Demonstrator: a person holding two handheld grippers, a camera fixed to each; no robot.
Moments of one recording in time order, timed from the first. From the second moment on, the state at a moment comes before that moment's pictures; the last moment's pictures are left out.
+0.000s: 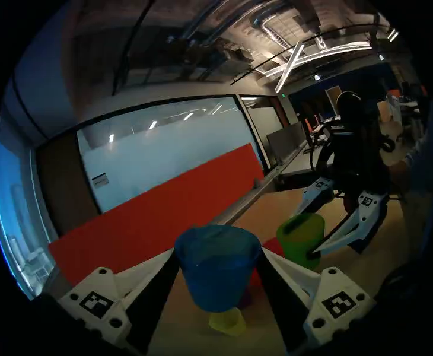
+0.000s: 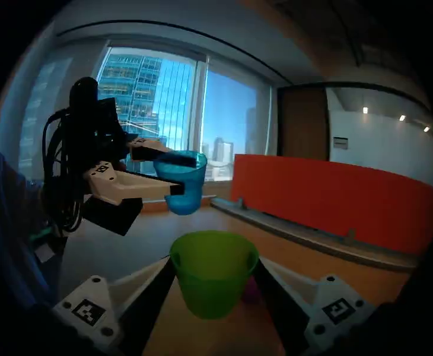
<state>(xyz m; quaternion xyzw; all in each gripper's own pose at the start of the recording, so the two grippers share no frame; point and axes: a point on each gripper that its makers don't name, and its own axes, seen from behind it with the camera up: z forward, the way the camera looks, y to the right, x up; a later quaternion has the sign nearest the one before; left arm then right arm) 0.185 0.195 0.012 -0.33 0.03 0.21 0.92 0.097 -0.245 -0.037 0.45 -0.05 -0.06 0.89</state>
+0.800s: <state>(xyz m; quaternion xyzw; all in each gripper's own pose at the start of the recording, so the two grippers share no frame) 0.232 0.202 0.013 -0.30 0.09 0.31 0.90 0.094 -0.272 -0.052 0.48 -0.04 -0.06 0.87</state>
